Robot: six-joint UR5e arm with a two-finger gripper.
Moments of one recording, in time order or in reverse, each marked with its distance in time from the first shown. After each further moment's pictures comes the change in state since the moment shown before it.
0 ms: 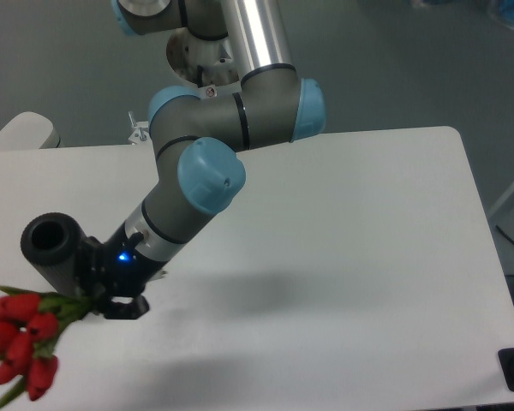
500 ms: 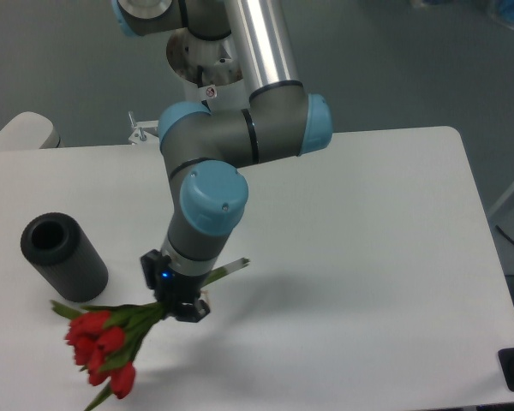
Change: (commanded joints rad) arm -0.006 -0.043 0.011 -0.029 0.434 0.071
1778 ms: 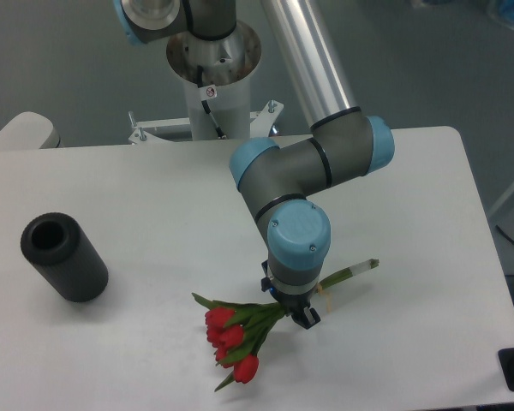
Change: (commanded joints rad) arm 0.161 -0.140 0.046 -0.063 0.570 0.457
